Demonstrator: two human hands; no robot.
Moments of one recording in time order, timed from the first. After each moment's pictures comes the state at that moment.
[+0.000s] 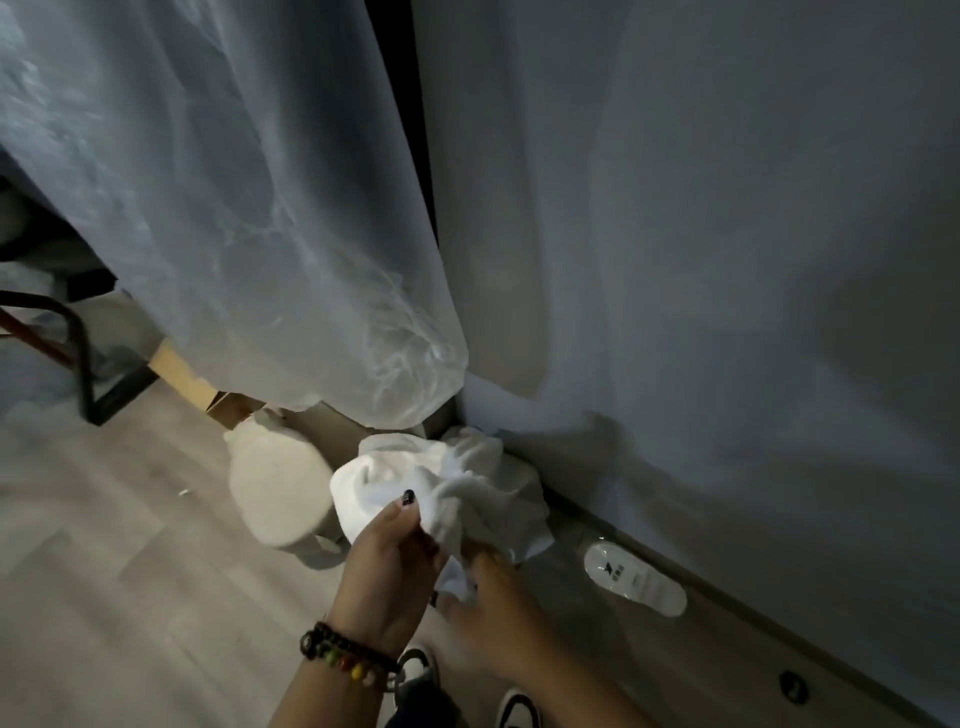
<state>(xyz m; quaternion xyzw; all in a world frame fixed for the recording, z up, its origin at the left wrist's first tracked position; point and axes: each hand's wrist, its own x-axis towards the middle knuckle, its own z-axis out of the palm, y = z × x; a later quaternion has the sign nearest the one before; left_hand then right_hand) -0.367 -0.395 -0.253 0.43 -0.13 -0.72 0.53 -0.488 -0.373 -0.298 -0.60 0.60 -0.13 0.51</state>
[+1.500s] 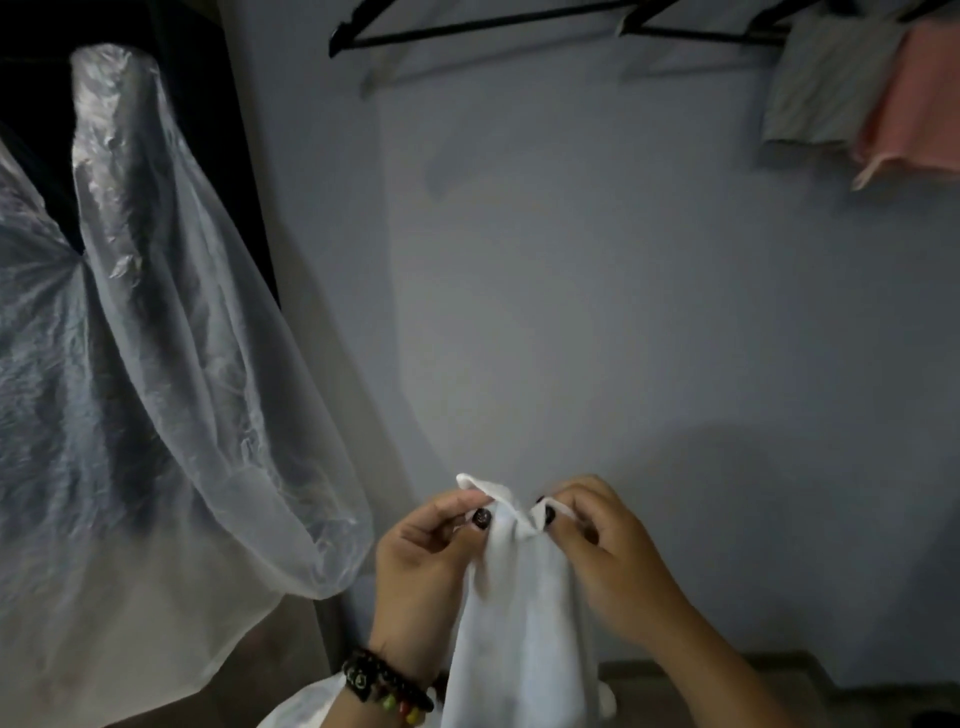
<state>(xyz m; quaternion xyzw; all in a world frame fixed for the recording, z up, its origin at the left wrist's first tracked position) -0.341 -0.256 -0.028 0.25 -0.51 -0.63 0.53 -0.481 -0.177 -0.028 -0.53 0.64 -0.54 0.11</state>
